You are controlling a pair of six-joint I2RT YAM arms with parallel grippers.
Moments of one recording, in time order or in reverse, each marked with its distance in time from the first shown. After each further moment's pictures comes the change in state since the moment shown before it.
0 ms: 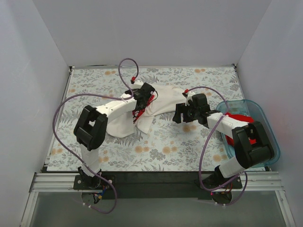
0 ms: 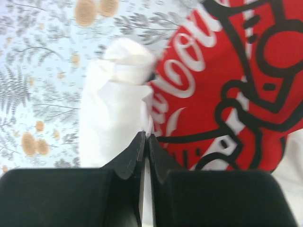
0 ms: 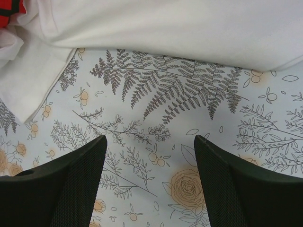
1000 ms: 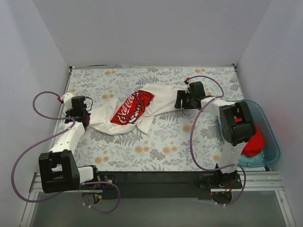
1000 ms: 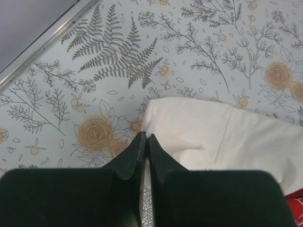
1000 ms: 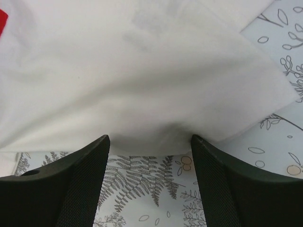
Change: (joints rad) left arm 0.744 -0.739 -0.767 0.511 0.308 -0.042; right arm -0.069 0.329 0.313 -0.031 0.121 0.058
